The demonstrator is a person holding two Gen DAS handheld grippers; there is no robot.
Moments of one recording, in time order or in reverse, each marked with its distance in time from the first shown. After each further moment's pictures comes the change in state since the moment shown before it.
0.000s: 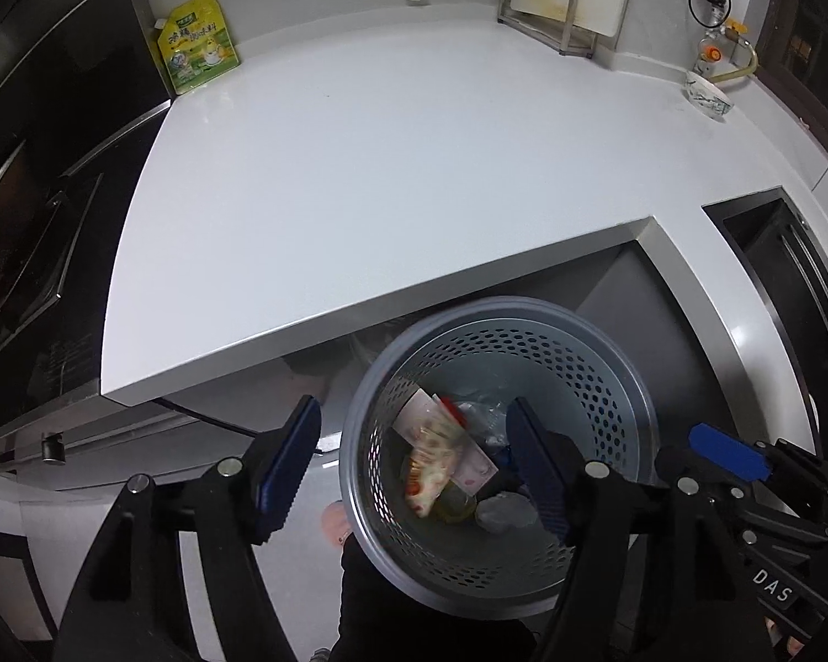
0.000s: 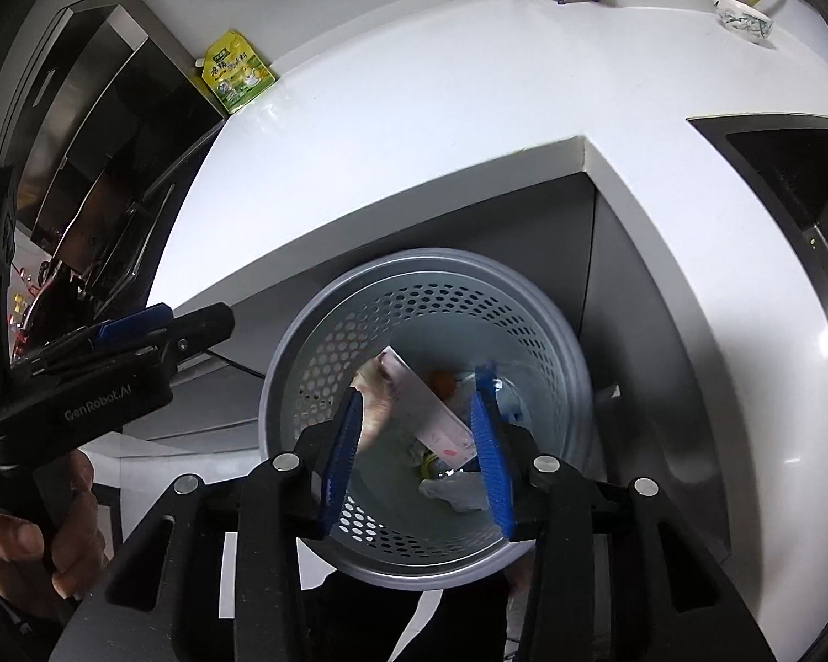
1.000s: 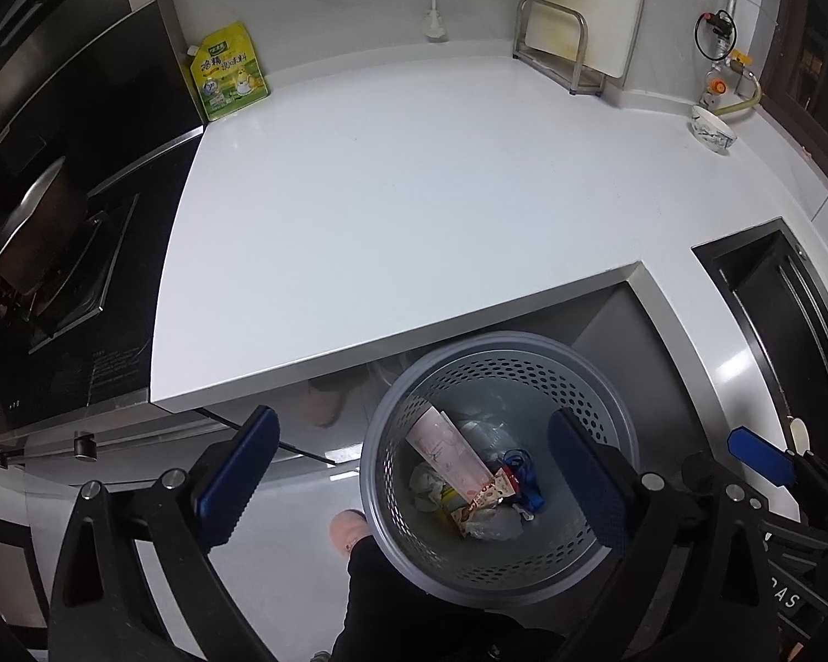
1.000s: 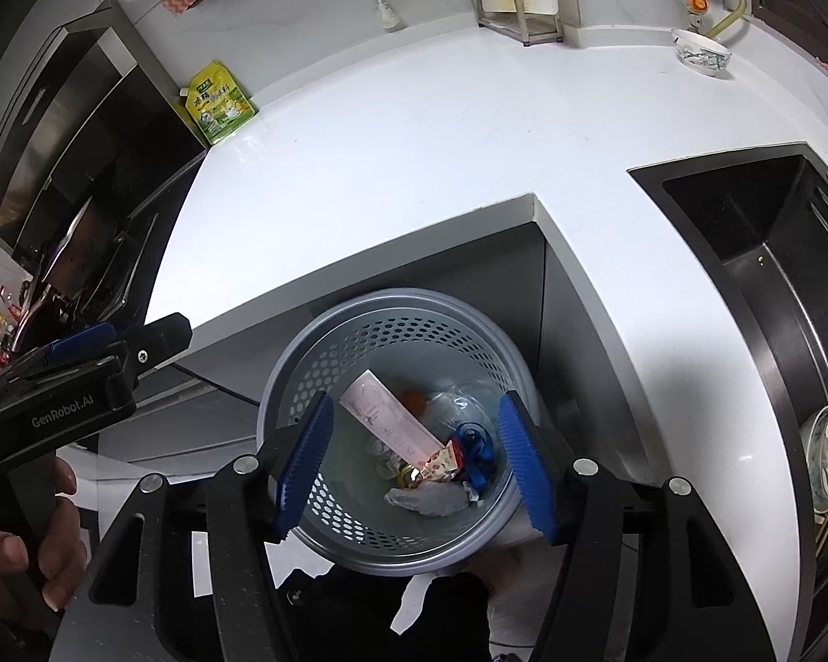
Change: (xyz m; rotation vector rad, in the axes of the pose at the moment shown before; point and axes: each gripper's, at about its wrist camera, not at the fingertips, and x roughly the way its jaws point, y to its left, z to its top) left arm -0.048 0.003 0.013 -0.025 -0.056 0.040; right arm -0.048 0.012 0.008 0.018 -0.063 -0.105
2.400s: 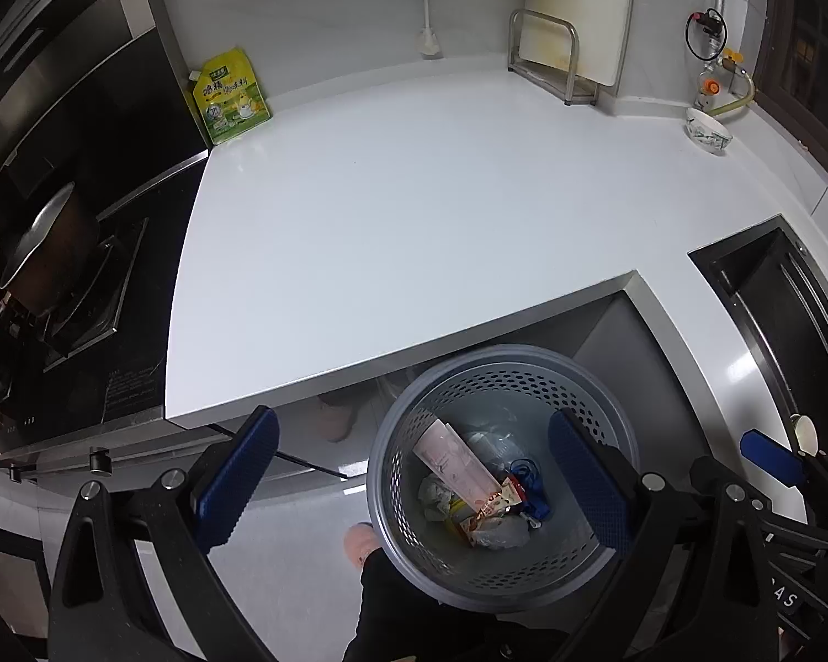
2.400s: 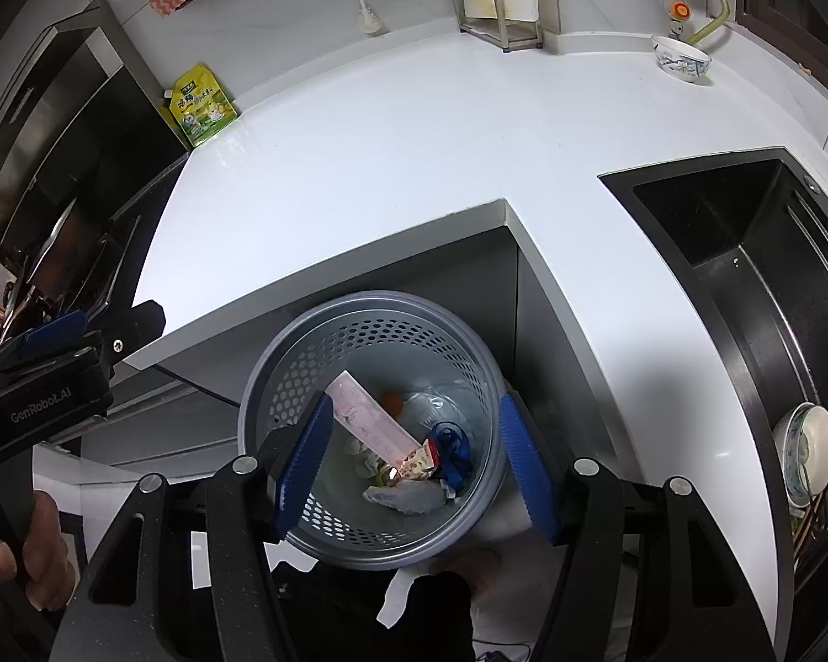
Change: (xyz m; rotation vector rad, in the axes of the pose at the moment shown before) left arm -0.011 -0.007 0.002 0.027 -0.034 0.029; right arm -0.009 -0.001 -0.001 0.001 -0.002 -0.057
